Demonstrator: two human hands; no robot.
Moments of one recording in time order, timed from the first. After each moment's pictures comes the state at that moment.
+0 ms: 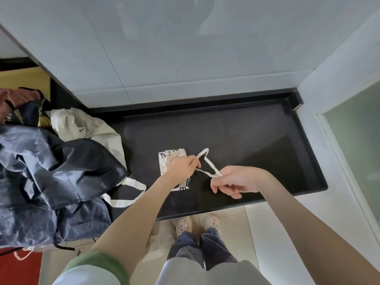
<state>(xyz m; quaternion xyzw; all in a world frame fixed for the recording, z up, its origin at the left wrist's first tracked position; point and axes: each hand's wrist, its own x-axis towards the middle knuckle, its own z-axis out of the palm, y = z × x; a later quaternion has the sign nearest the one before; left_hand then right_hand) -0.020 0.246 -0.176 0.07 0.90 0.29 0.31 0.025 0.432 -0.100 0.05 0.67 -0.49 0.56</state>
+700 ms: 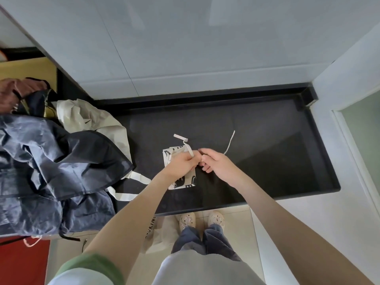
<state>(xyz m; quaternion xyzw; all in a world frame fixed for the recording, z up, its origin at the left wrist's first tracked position) -0.017 0.223 -0.182 0.08 0.79 0.51 0.33 0.017 0.378 -0.149 0.10 0.80 -0.52 0.28</state>
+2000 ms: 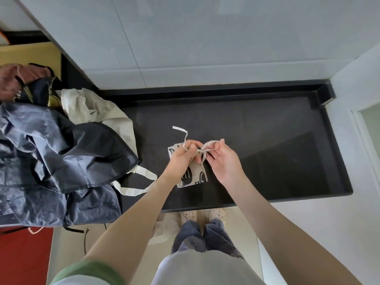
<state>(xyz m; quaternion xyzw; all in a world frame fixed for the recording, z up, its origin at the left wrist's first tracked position) -0.005 0.207 -0.186 -0.02 0.68 0.68 0.26 0.010 0.350 -0.166 0.32 0.43 -0.84 0.11</state>
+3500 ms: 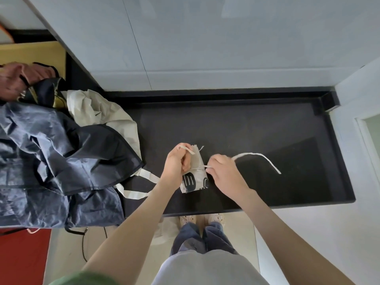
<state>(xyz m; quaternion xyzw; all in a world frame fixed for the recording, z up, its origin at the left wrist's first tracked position) -0.013 0.198 -0.181 -0.22 0.58 0.75 0.23 0.029 0.360 -0.177 -0.09 0.97 -0.22 0.12</state>
